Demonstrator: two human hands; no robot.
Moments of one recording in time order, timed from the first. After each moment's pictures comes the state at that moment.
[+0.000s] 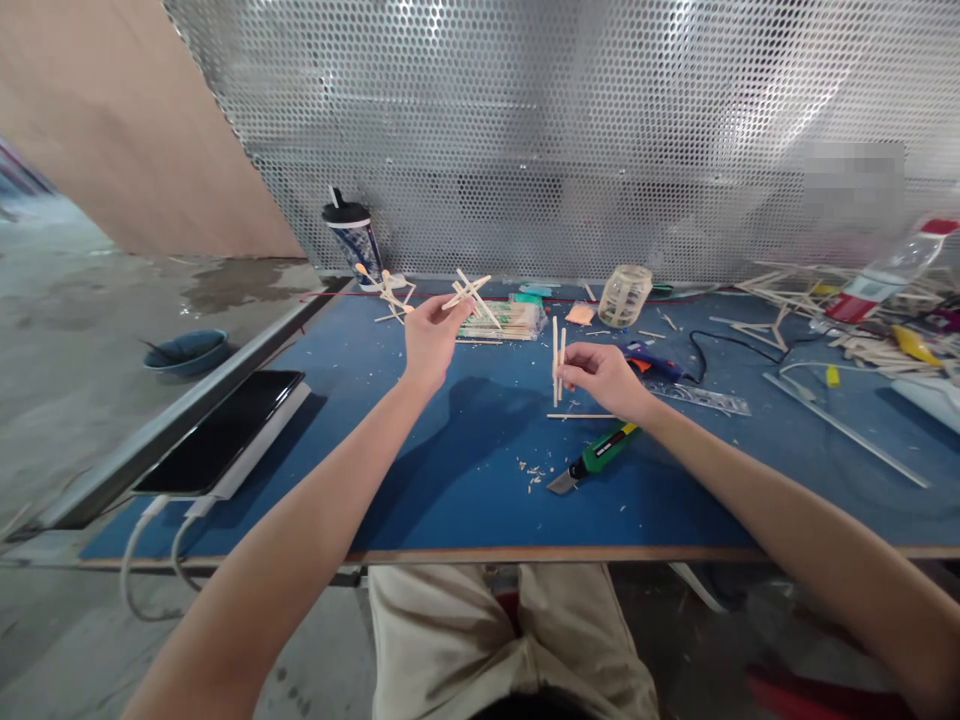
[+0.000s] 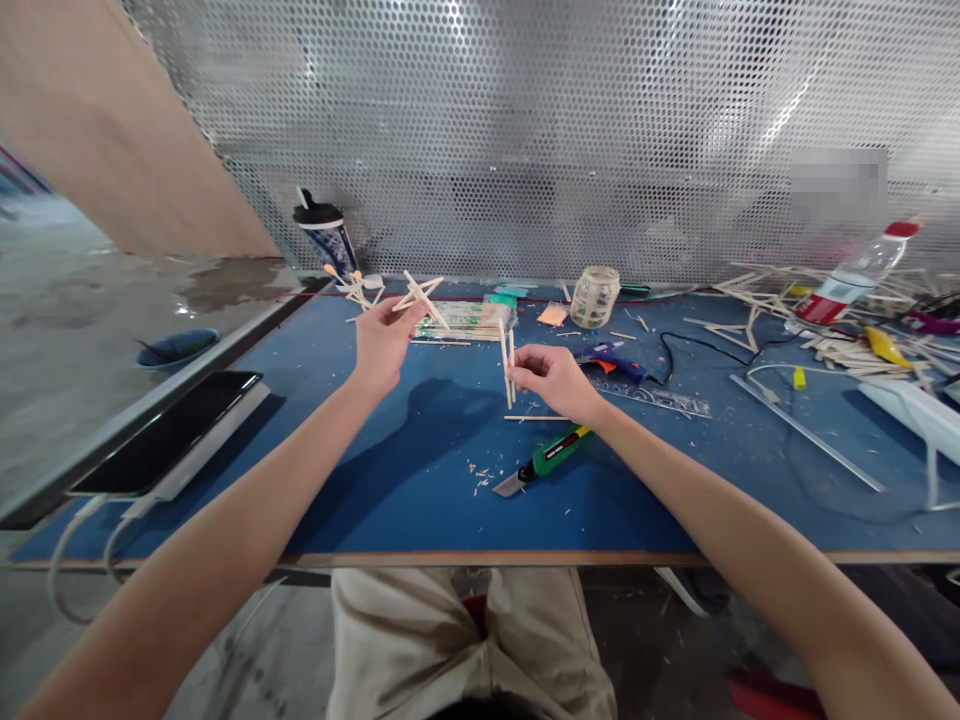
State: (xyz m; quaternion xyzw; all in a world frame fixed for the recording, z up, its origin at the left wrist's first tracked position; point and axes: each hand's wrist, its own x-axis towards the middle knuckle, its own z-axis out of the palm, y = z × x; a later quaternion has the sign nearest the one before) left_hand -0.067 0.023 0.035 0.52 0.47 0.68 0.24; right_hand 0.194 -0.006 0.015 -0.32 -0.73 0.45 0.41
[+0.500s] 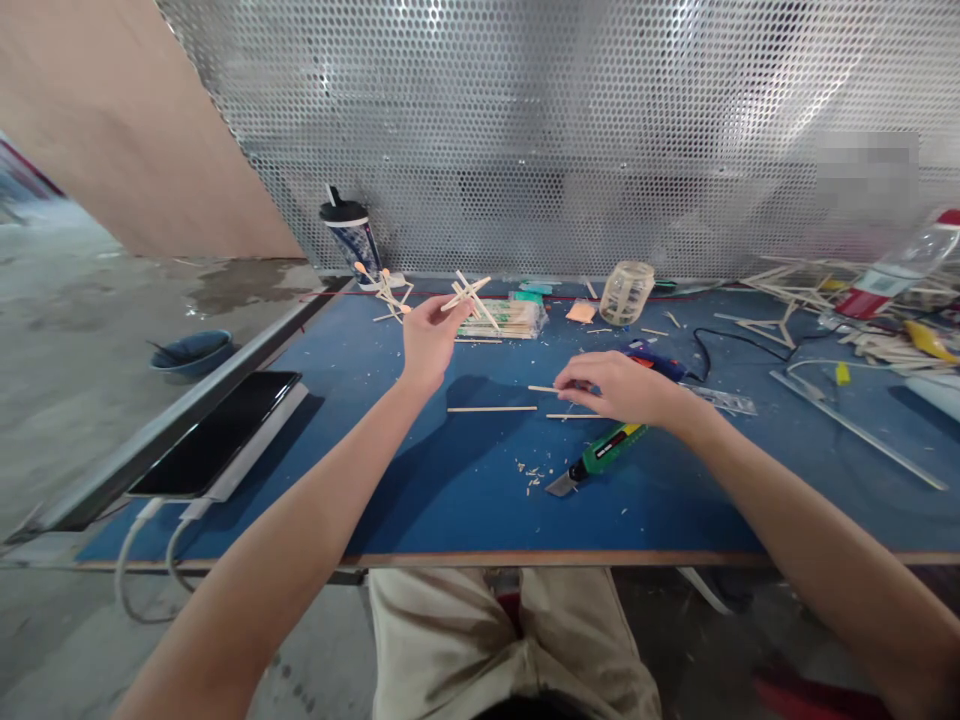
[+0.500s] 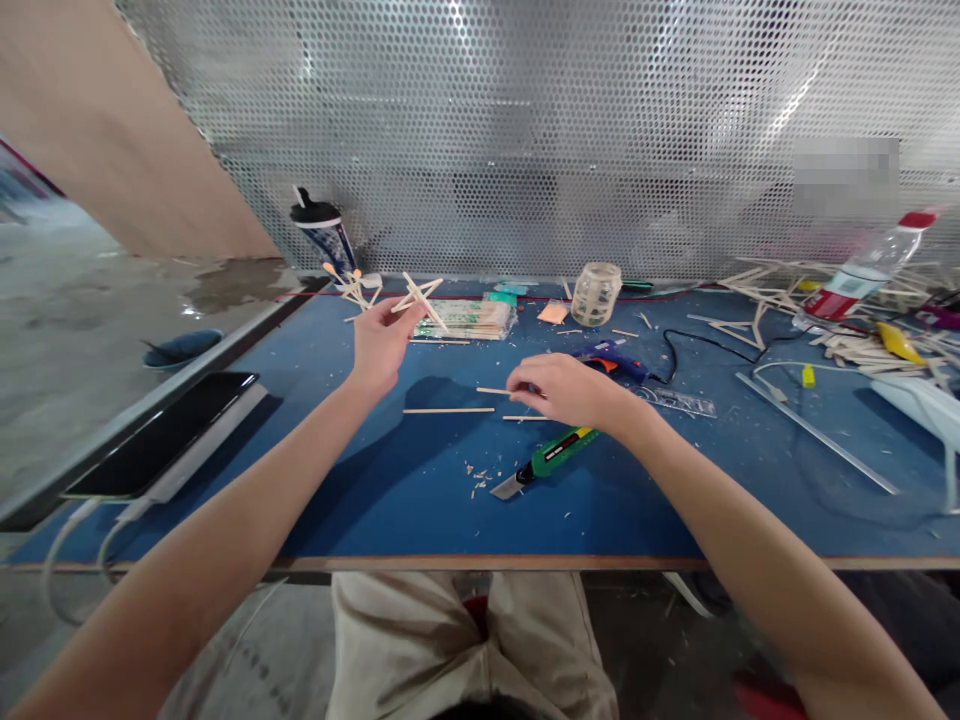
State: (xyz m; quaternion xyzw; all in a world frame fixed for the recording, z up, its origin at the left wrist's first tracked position) left_hand -0.069 0.027 0.030 0.53 0.48 0.66 0.23; right_hand 0.214 -0.016 0.047 -0.26 -0.94 0.12 0.16
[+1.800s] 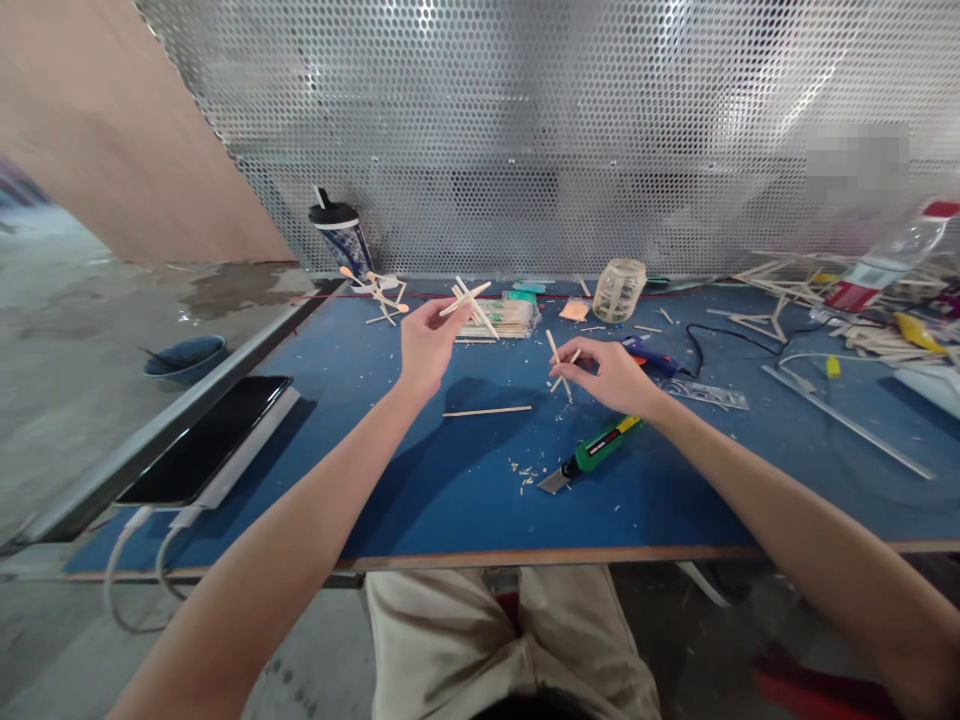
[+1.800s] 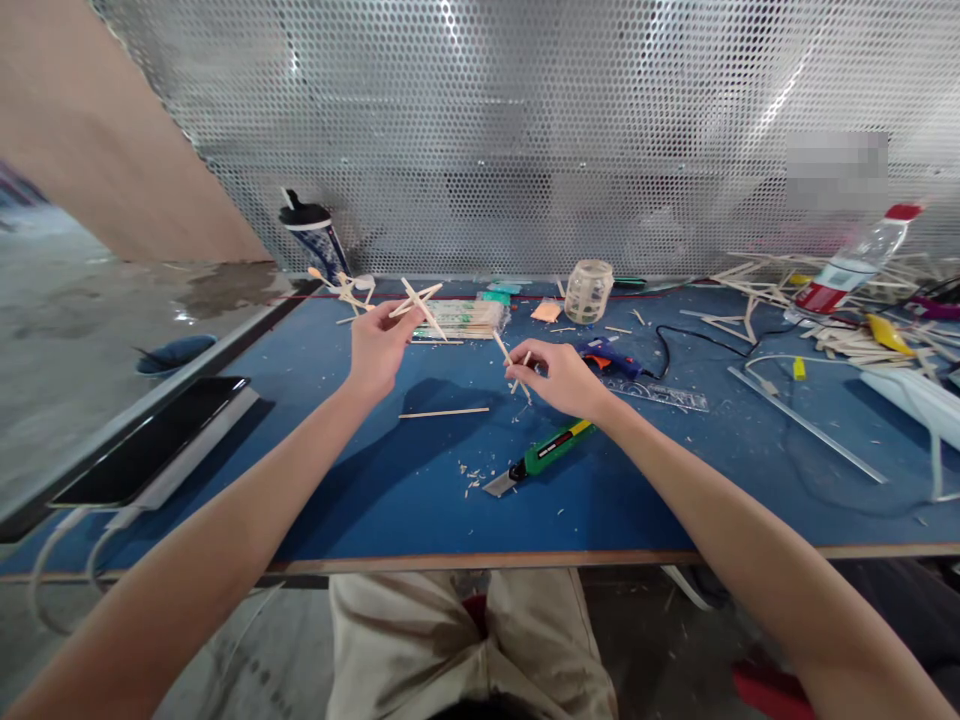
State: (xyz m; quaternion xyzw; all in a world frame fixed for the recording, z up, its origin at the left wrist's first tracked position) left_hand -0.059 0.020 0.034 0.55 0.47 0.65 0.23; right_hand 0.212 -0.009 0.026 -0.39 -0.81 0.28 0.33
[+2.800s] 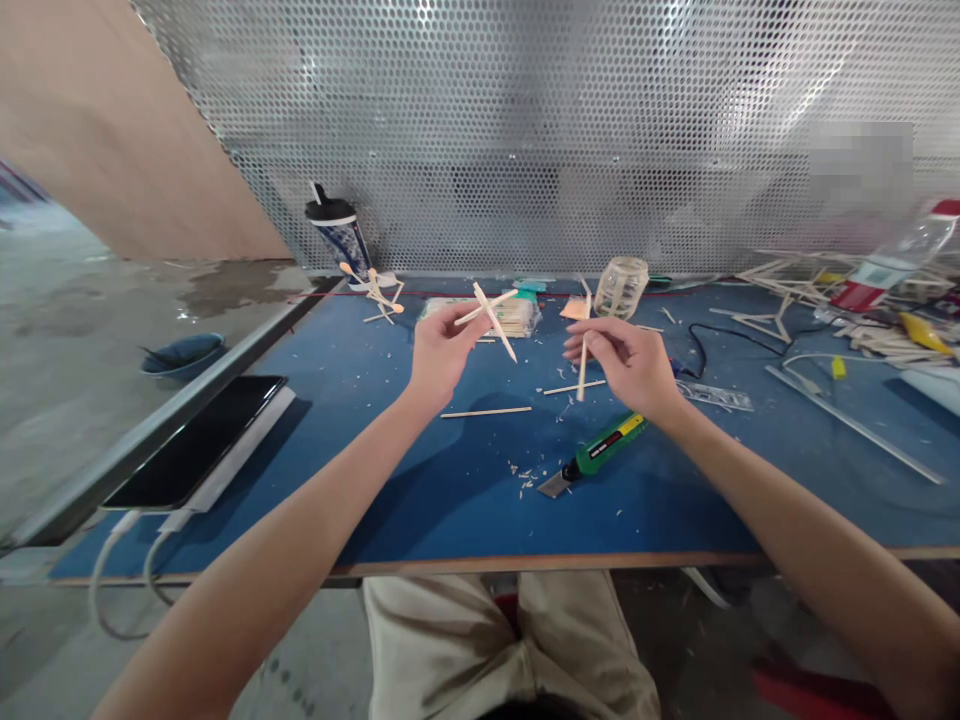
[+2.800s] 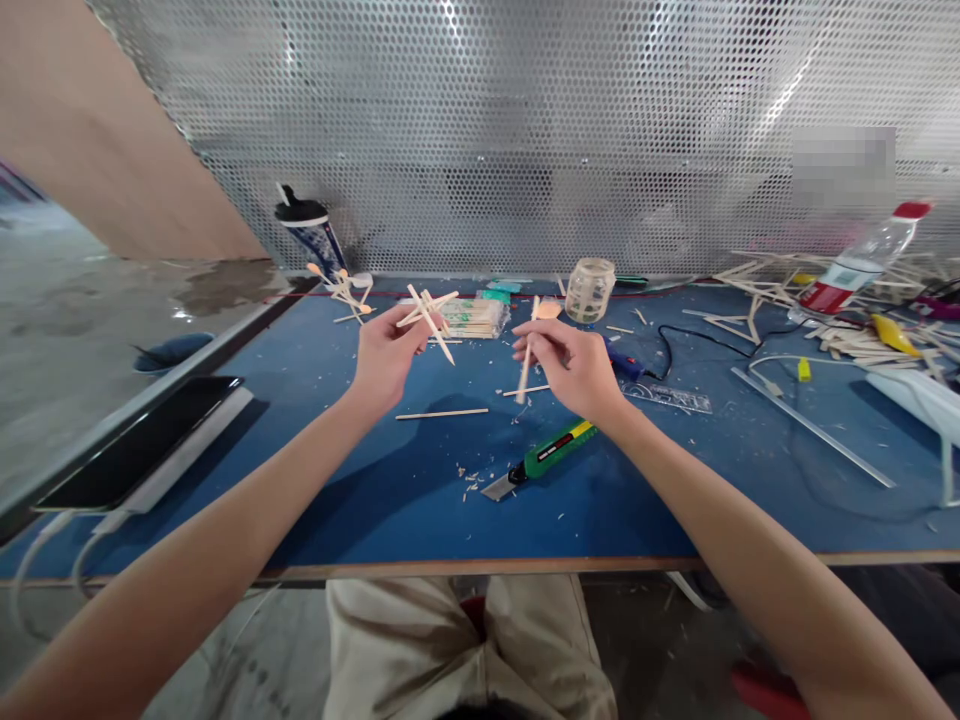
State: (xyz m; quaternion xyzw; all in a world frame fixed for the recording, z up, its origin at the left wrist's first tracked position) left_hand -0.040 0.002 0.036 0.58 0.40 0.64 0.31; right_hand 0.212 -0.021 0.037 -0.33 -0.75 0.27 0.50
